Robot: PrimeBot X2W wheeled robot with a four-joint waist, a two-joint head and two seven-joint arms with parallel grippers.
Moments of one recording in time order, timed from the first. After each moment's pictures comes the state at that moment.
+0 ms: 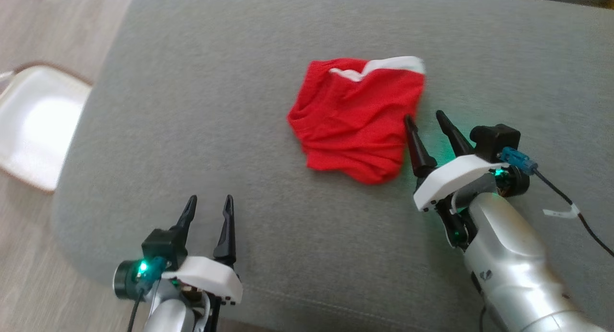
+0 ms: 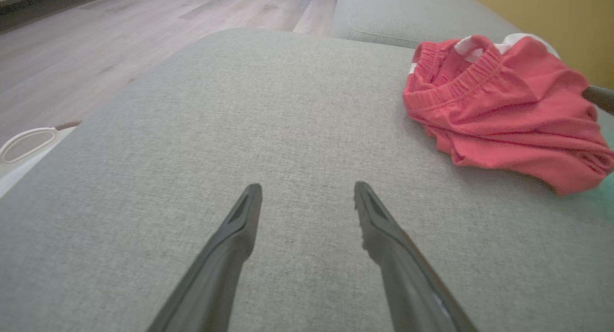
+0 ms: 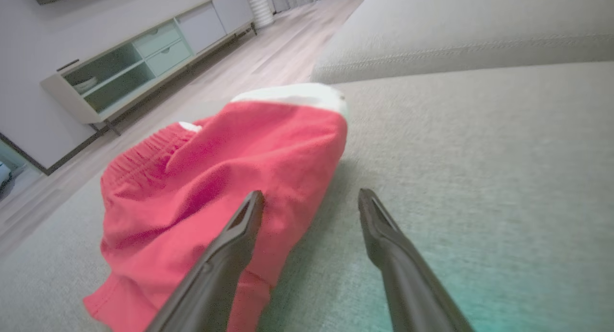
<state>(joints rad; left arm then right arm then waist) -0.08 0.04 -0.28 0.33 -0.21 0.09 -0.26 -0.57 -0.06 0.31 0.84 0.38 0.13 -0.22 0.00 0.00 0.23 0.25</state>
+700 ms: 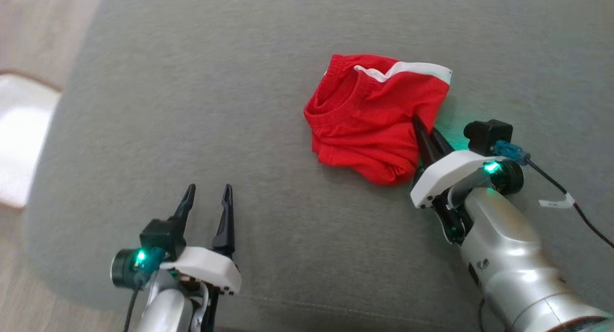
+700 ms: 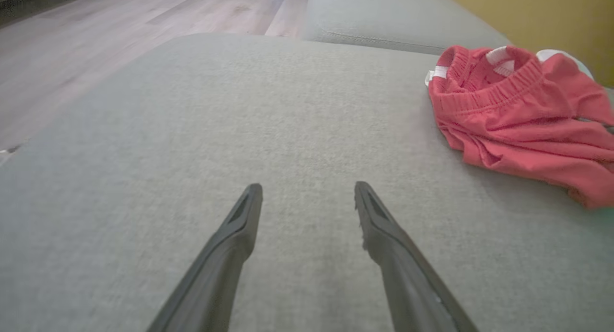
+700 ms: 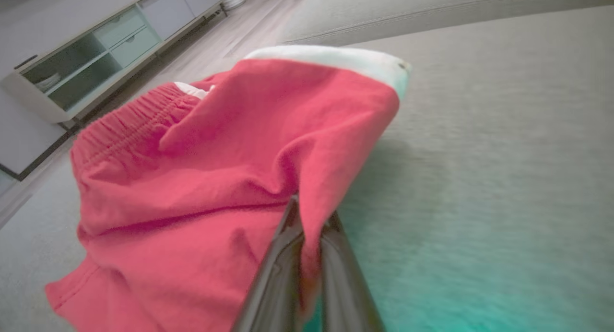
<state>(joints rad) -0.10 0.04 -0.28 0.33 -0.19 0.08 -0.26 -0.67 -0.06 0.41 1.03 0.49 0.13 -0.25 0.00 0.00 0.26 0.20</state>
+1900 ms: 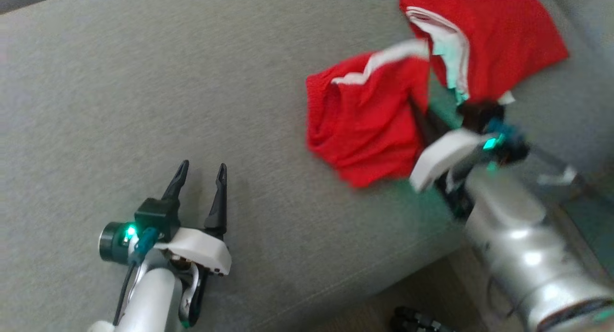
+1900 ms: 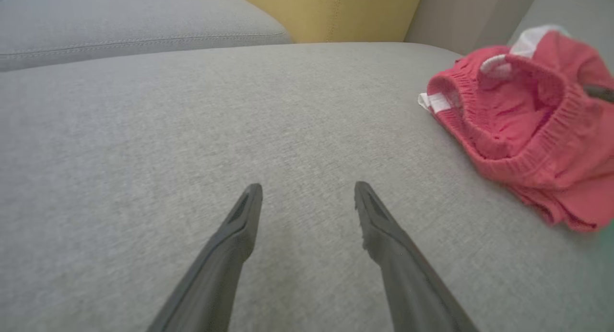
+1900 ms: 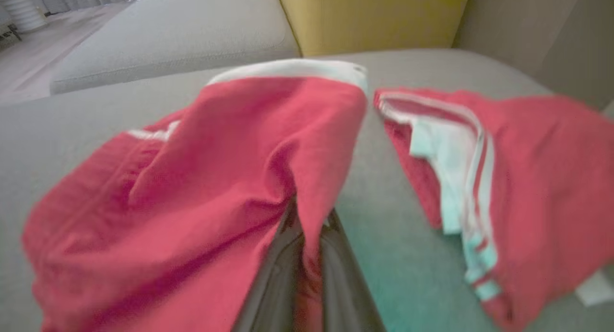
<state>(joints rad) -0.18 0.04 -0.22 0.35 -0.08 0.00 -0.26 -0.70 -0.07 0.43 0.98 0.36 0.13 -0.25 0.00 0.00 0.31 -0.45</state>
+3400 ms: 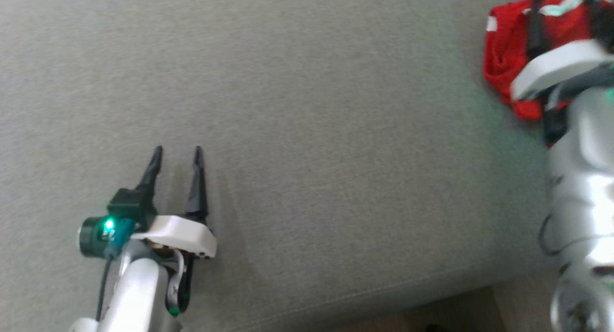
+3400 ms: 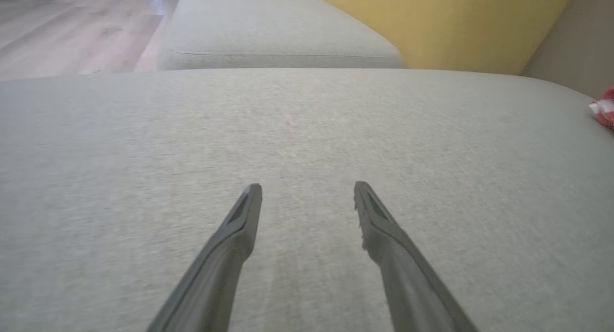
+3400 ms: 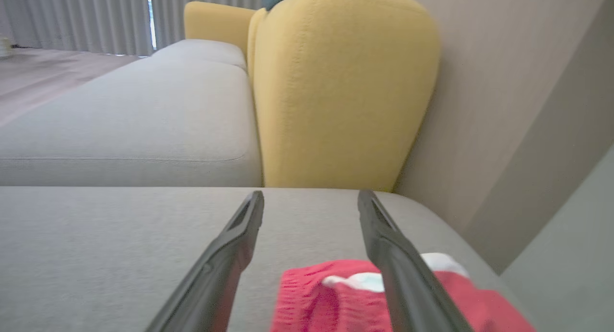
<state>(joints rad) -0.20 0.04 -0.17 0.31 -0.11 0.05 -0.26 -0.89 -0.16 -0.16 0.90 -0.14 0.13 -0.25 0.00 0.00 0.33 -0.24</state>
